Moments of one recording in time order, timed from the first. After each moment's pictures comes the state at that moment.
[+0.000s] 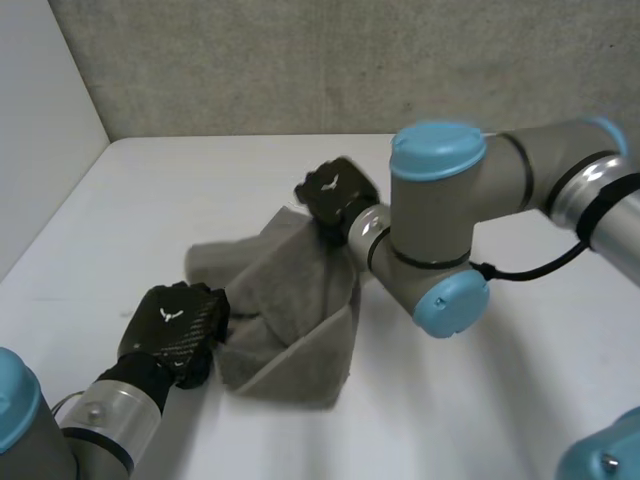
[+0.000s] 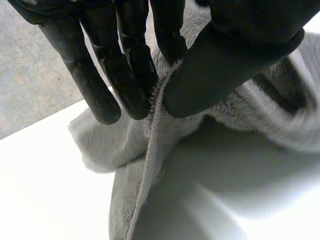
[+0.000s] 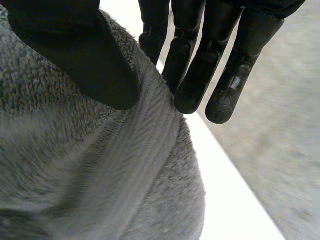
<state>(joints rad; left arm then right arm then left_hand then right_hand) 4.21 -1.61 -2.14 3.50 -1.60 3.28 2.27 -0.68 0.69 0.19 1.48 2.61 1.18 1.22 1.22 1.22 1.03 0.96 1.18 1.18 1.19 0.97</state>
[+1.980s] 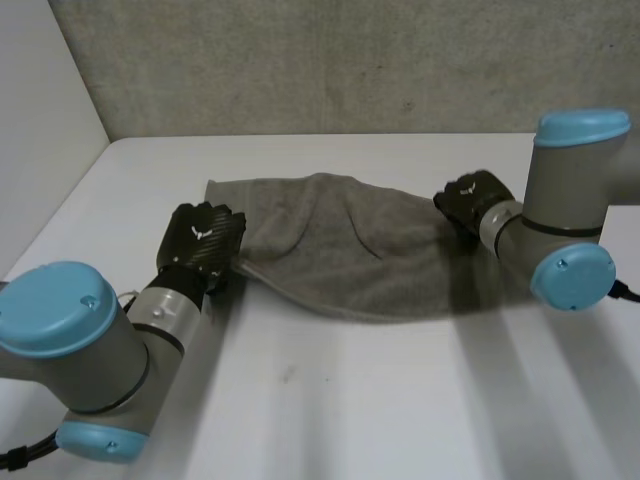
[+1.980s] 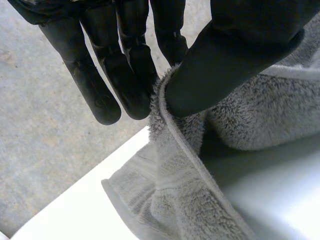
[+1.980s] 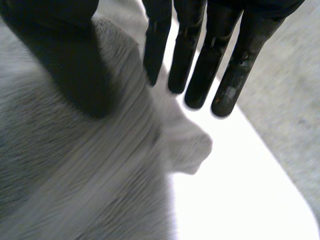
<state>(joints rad) 4.23 -1.93 -1.84 3.74 -1.58 3.47 1.93 -0.78 0.94 0.23 1.51 2.49 1.19 1.22 1.22 1.22 1.04 0.57 0.68 0.71 0.71 0.54</state>
